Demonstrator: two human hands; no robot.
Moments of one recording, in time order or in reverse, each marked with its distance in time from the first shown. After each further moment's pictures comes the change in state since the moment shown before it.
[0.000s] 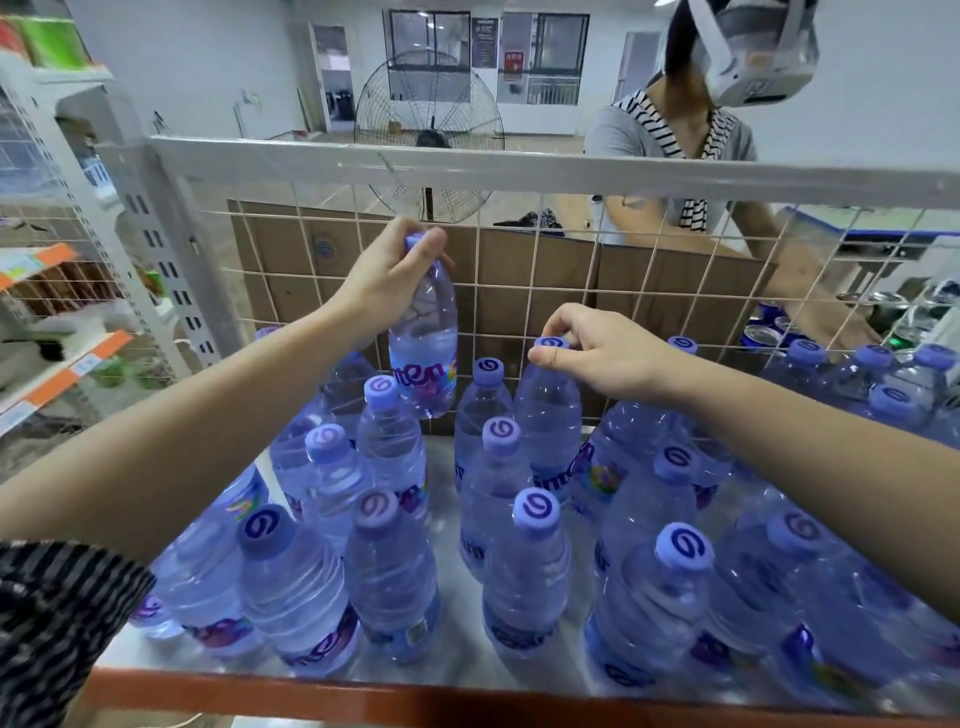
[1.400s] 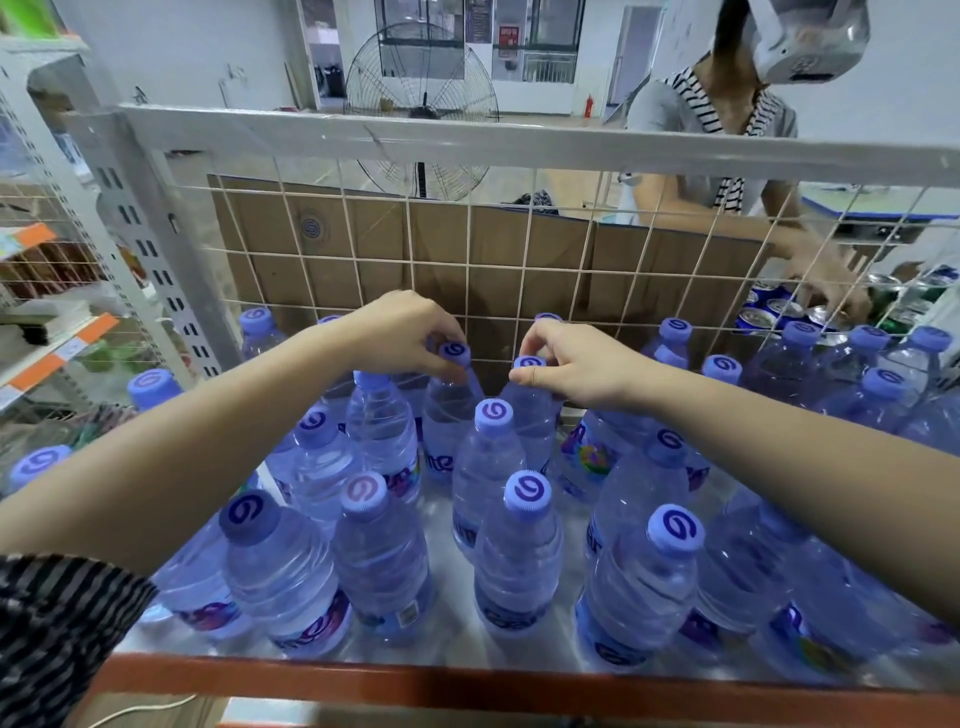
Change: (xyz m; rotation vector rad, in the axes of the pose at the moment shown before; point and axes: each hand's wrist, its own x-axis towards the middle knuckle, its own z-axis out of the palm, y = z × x) left_hand -0.018 -0.022 0.012 0.861 -0.605 0.345; right_hand 0.003 0.009 0.028 -0.044 -0.108 -0.009
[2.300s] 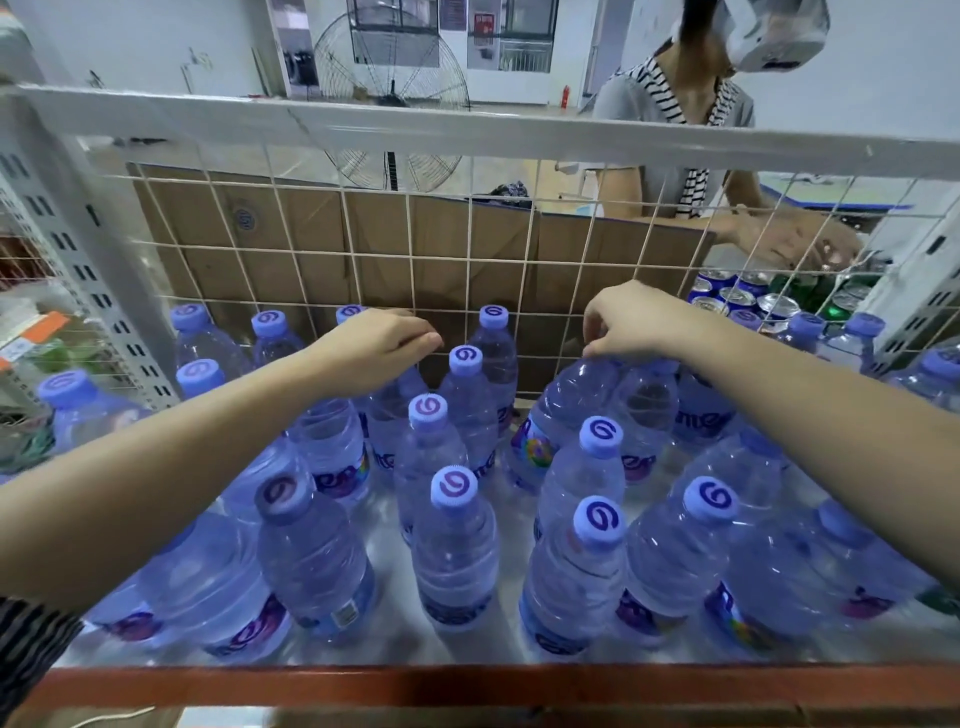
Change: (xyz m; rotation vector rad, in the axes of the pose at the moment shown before) left_hand 0.006 0.033 0.029 -0.149 0.102 -0.108; right_hand -0.015 0.065 -0.066 -0.486 -0.065 0.245
